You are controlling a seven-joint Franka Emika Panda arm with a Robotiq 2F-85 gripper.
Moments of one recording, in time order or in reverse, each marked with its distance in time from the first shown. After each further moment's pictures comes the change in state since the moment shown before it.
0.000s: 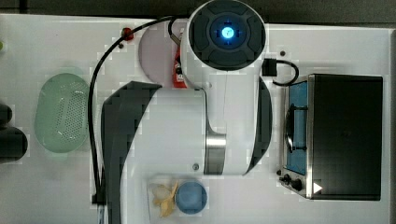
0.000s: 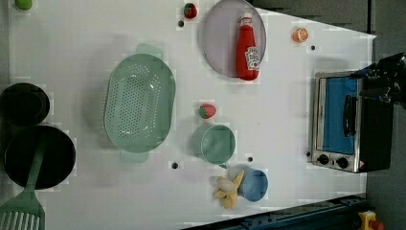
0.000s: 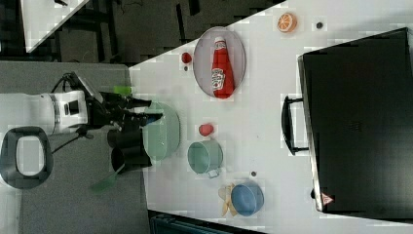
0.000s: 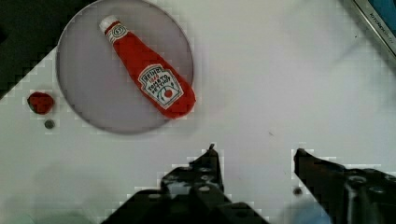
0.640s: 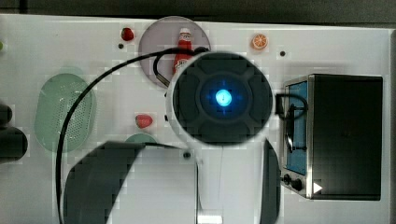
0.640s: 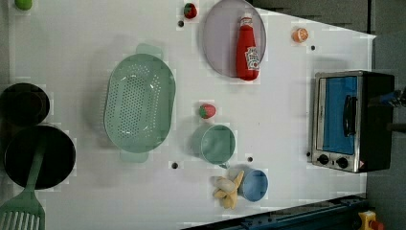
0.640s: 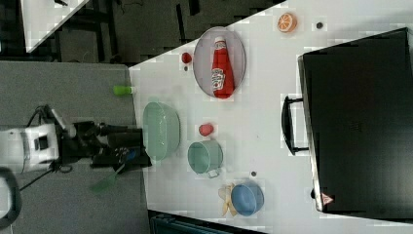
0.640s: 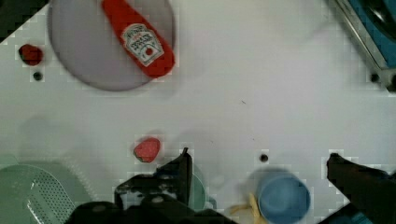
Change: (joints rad) arm -0.077 -0.171 0.086 -0.063 0.010 -0.105 -0.100
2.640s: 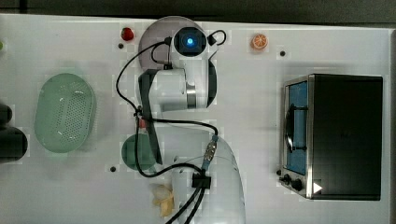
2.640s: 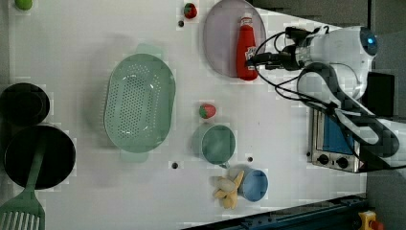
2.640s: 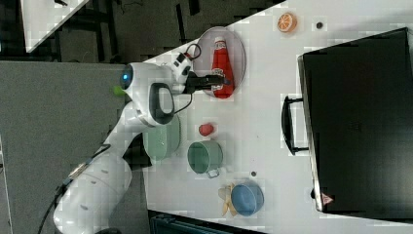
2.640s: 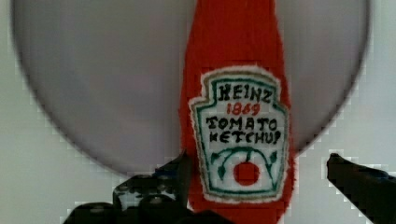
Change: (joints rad) arm 0.026 0.828 0.046 0.100 -0.107 0.706 -0.509
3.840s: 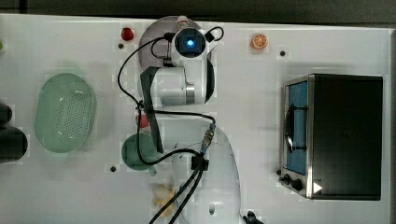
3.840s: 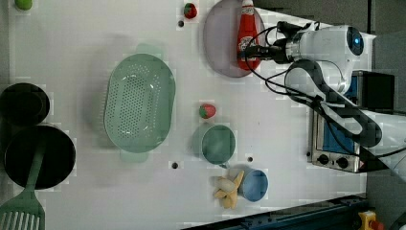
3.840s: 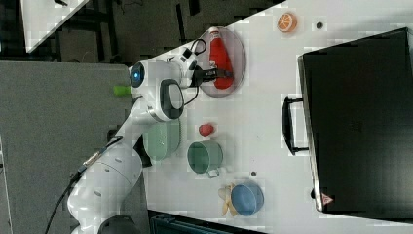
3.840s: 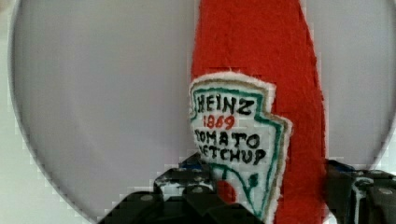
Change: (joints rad) arm 0.014 0.093 -0.008 0.074 0.015 0.102 -0.007
